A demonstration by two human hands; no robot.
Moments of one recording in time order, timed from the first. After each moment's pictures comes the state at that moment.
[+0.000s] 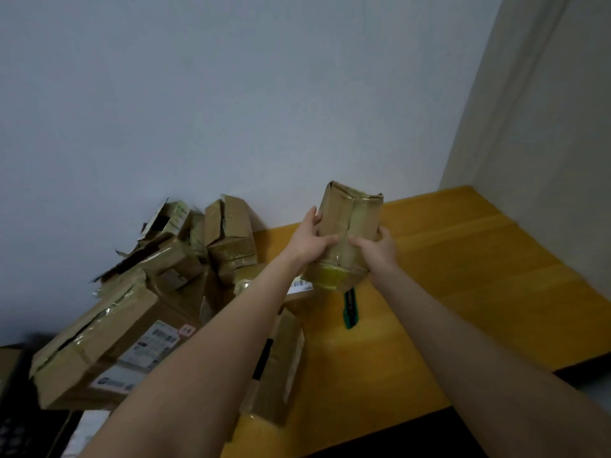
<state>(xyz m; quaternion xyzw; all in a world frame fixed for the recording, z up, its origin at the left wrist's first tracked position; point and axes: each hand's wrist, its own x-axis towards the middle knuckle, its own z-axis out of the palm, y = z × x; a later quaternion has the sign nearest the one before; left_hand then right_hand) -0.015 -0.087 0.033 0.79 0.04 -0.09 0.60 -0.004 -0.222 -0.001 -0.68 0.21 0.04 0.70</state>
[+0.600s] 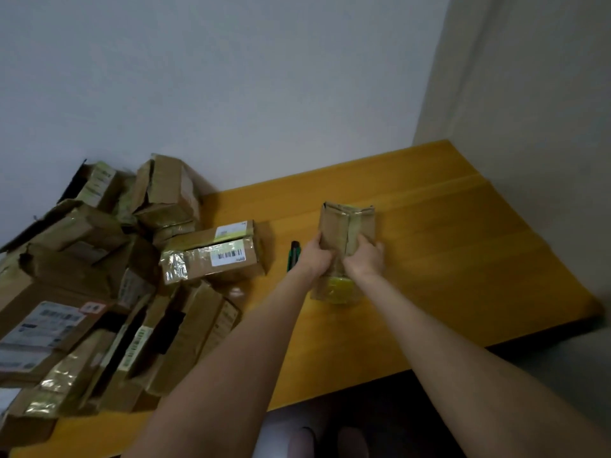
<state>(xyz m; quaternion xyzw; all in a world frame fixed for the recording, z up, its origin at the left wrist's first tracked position) 0.001 -0.253 -0.078 0.80 0.18 -0.18 0.55 0.006 -0.356 -0.092 -0.91 0.17 0.16 0.35</state>
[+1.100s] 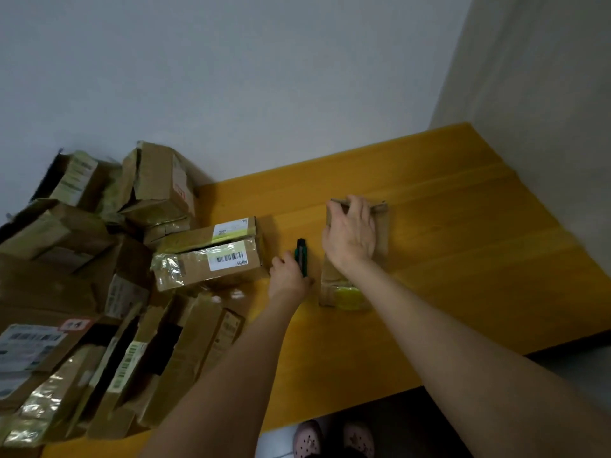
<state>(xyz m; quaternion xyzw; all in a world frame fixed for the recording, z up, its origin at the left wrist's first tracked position) 0.004 -0.193 -0.148 0.93 0.22 -0.19 0.23 0.049 -0.302 -0.083 -0.98 -0.02 0.00 0.21</state>
